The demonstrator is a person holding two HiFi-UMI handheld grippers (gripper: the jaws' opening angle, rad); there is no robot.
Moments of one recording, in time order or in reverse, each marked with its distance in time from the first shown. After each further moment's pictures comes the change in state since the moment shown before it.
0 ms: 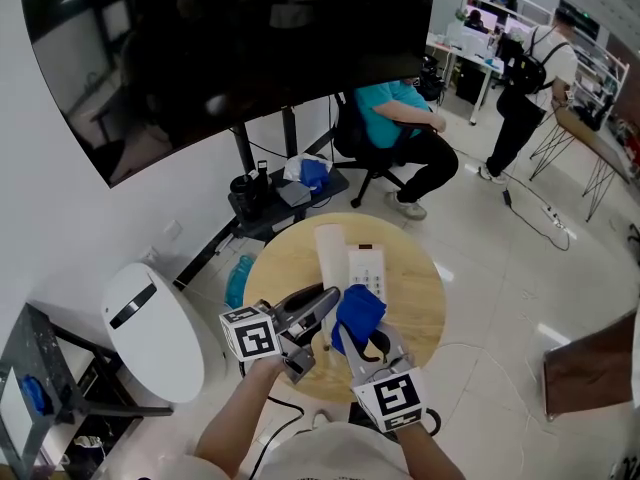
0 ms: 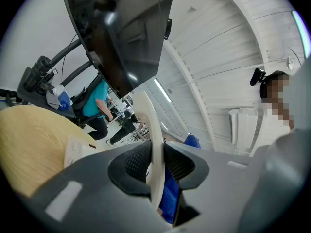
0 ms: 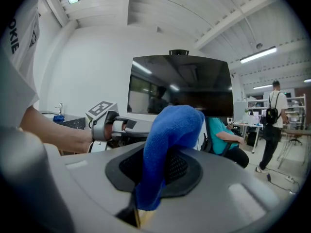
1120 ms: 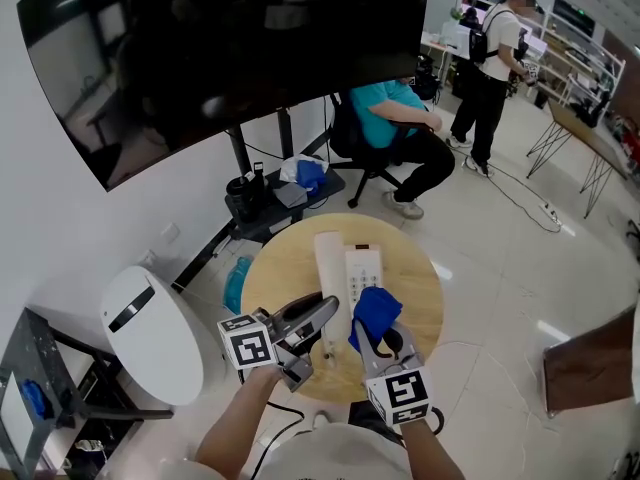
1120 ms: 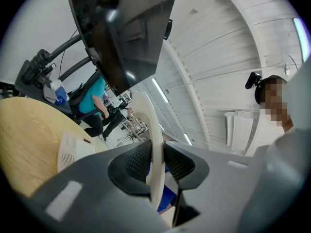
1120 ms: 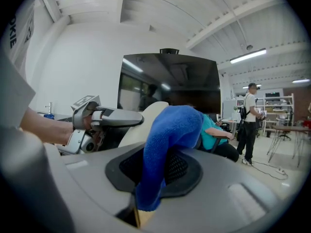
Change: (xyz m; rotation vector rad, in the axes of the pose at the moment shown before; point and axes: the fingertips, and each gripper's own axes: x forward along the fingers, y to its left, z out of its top) left arm -0.004 -0.016 -0.009 -0.032 0.008 -0.050; right arm -0.011 -0.035 -0.025 0.037 0.018 -0.114
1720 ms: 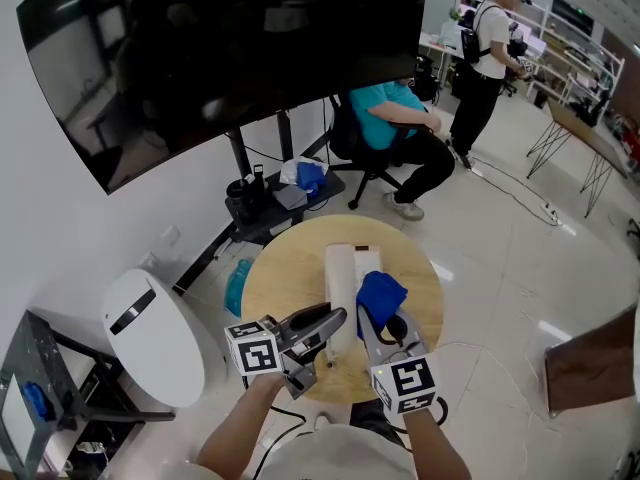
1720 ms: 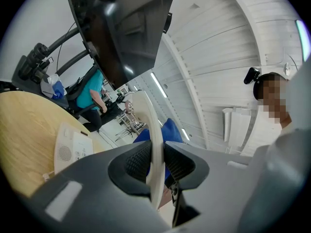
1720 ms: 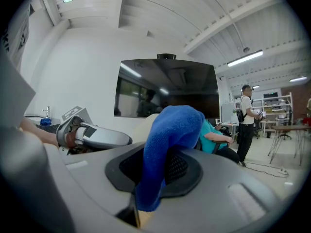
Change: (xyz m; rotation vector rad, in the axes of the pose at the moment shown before) left arm 0.005 -0.006 -0.024 0.000 0.064 -0.024; right arm 0.010 -0.017 0.024 0.016 -0.059 -0.012
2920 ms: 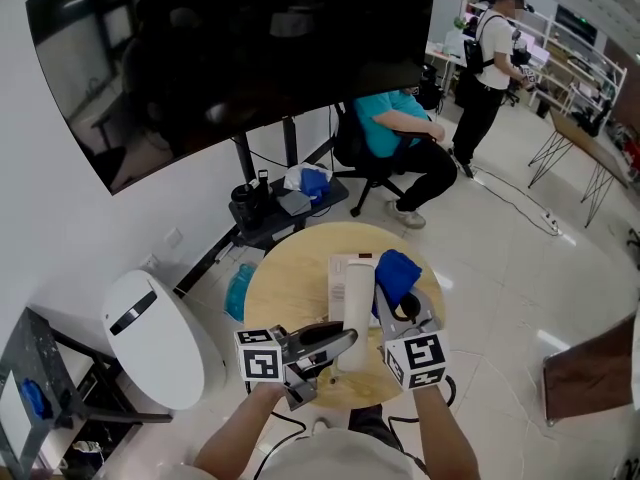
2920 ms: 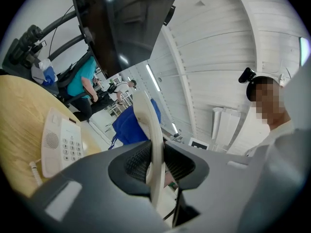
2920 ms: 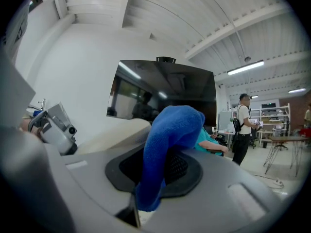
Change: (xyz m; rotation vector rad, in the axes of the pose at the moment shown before) left arm 0.001 -0.023 -0.019 -0.052 0.088 -0.125; right arm 0.031 -0.044 0.014 -0.065 -0.039 -0.040
